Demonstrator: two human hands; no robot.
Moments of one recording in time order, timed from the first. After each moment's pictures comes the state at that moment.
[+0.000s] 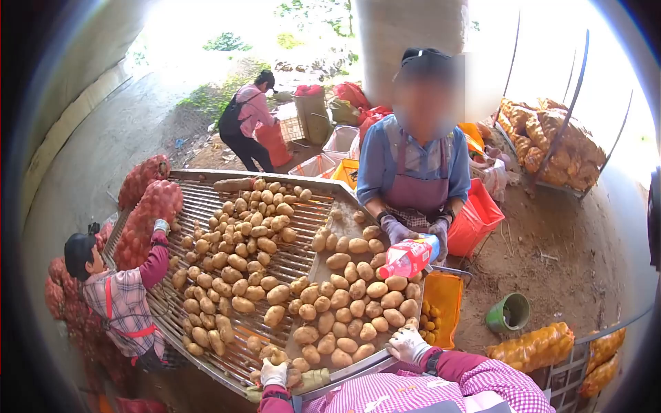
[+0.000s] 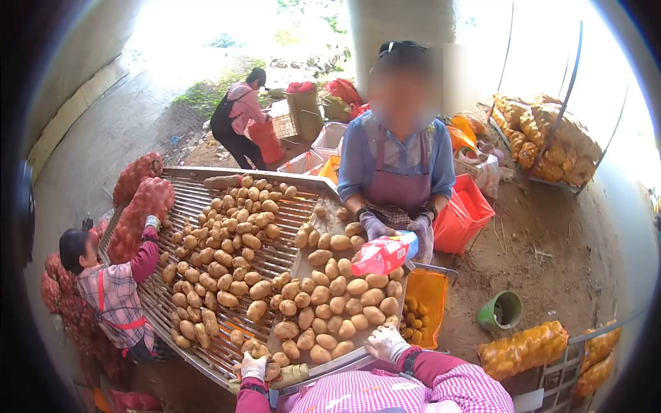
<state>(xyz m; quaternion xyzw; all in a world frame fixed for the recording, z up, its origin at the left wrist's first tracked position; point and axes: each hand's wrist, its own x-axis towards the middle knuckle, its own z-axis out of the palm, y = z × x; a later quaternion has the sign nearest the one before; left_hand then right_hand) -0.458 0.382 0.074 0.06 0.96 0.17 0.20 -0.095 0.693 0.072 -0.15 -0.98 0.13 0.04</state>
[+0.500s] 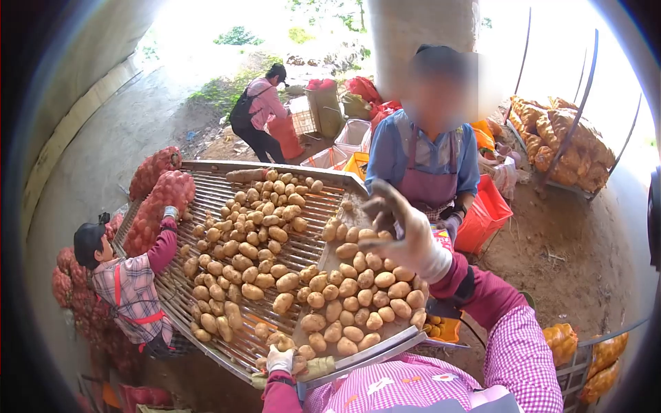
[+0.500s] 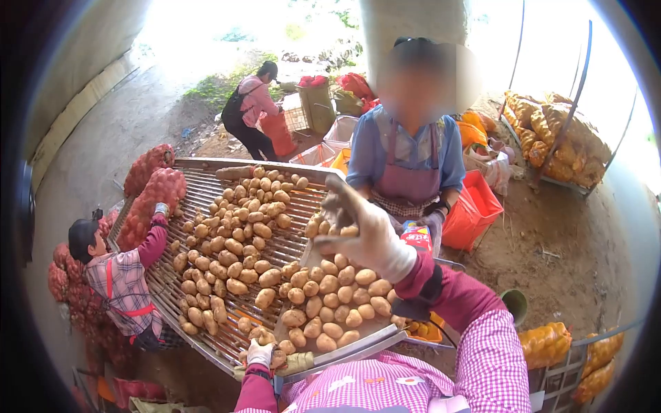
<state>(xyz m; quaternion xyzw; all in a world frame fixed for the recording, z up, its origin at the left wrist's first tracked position) -0.459 0.382 0.074 0.06 0.96 0.18 0.21 -0.219 0.786 0.407 -0.07 -0.80 0.40 0.45</state>
